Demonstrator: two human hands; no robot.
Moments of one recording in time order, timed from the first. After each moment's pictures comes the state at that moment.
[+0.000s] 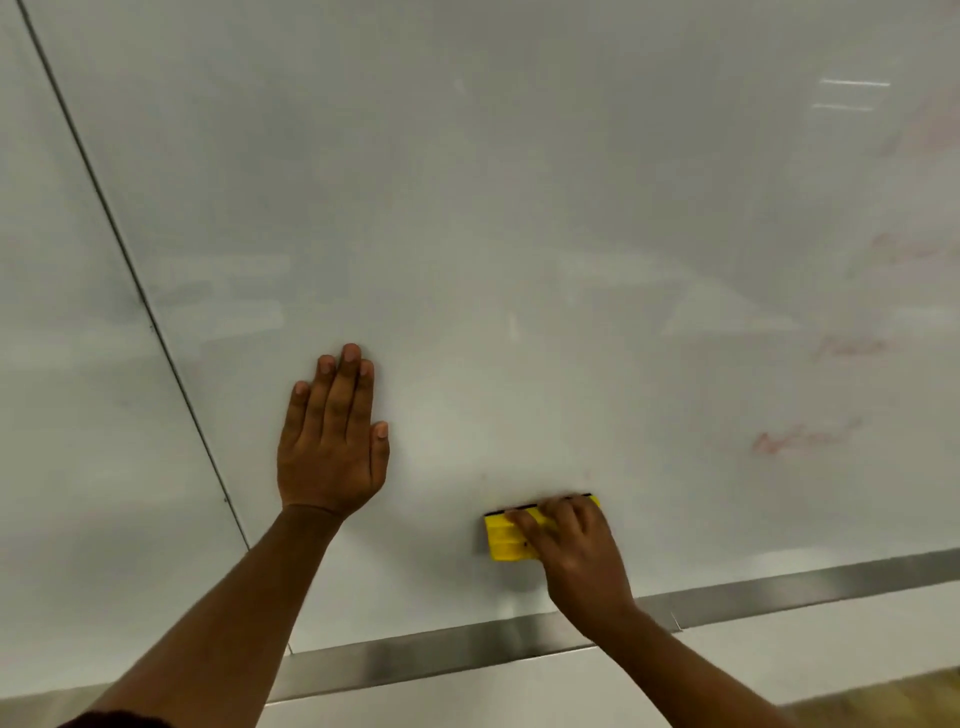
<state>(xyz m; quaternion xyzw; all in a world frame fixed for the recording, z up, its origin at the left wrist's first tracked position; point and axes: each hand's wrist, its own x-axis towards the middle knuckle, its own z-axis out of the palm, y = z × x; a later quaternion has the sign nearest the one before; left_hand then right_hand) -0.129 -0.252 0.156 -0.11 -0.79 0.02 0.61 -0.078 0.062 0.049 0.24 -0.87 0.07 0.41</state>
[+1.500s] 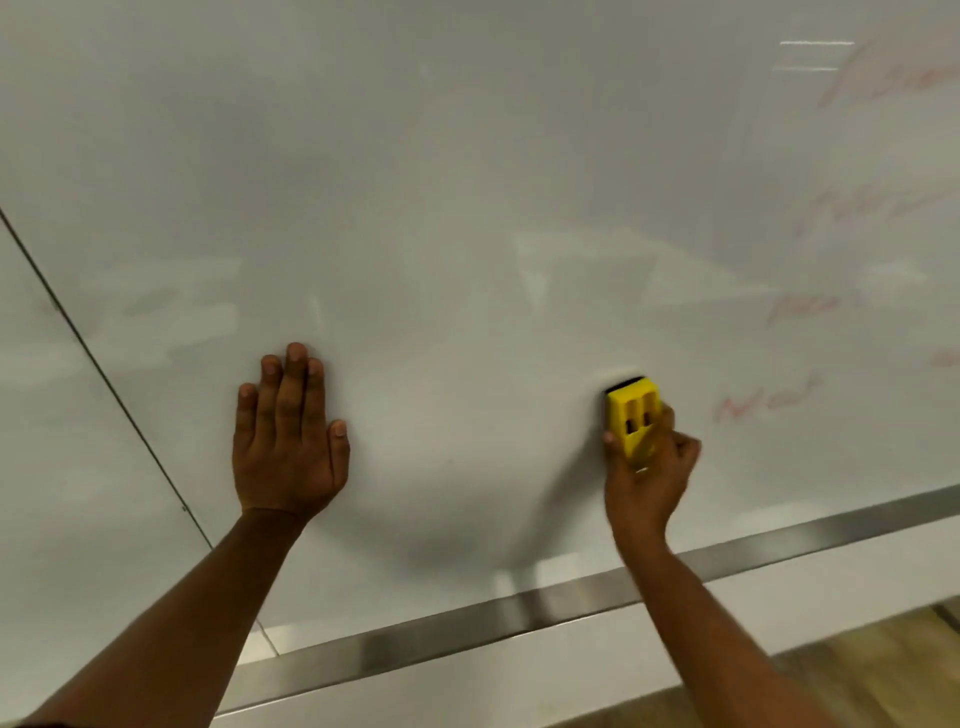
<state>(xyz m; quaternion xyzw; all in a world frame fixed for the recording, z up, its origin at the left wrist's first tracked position) -0.126 -0.251 0.156 -0.12 -0.80 0.01 0.58 -0.101 0.114 0.109 -0.15 -0.73 0.50 0.44</state>
